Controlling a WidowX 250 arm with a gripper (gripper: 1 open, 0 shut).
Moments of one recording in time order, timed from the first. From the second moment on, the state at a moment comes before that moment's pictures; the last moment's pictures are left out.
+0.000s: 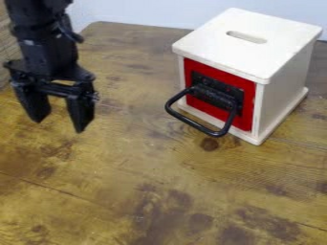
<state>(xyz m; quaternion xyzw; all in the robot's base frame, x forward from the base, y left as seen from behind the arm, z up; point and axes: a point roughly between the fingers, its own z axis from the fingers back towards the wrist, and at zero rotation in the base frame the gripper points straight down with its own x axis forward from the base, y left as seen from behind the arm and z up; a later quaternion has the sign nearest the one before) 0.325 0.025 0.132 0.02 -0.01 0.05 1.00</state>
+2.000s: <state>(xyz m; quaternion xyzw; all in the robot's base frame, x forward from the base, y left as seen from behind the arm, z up) 0.334 0.034 0.137 0.03 -0.05 -0.01 1.00</state>
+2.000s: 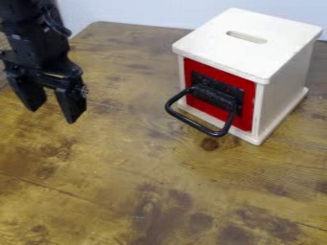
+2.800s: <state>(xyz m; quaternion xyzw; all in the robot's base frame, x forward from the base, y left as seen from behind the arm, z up) 0.338 0.037 0.136 0.03 -0.05 -0.05 1.00</state>
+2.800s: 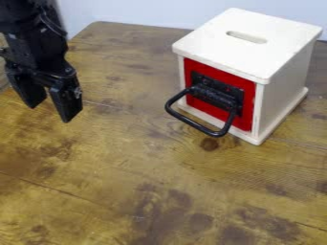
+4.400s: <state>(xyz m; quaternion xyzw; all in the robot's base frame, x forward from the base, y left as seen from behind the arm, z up) 0.355 0.058 0.116 0.04 -0.05 -0.01 1.00</state>
